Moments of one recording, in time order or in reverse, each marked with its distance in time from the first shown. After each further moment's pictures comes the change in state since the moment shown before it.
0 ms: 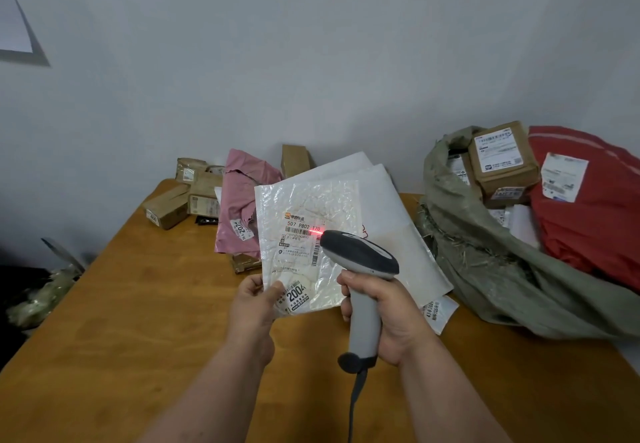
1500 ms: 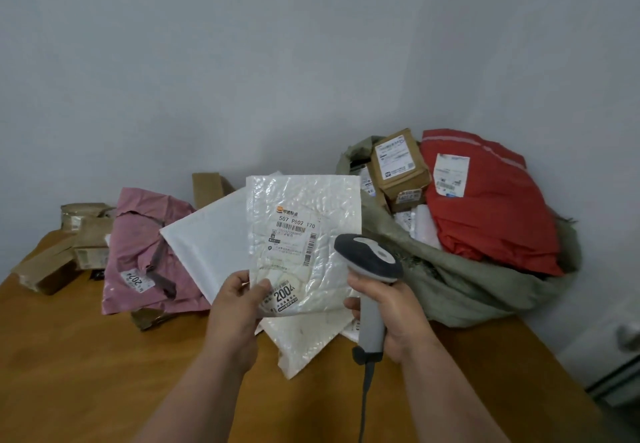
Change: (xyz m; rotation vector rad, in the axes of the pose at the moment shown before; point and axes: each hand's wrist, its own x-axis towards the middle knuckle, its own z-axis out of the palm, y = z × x) left_hand -0.014 -0.006 0.125 0.071 -0.305 0.002; right_hand -0.008 -0.049 -0.126 0.000 0.380 -0.173
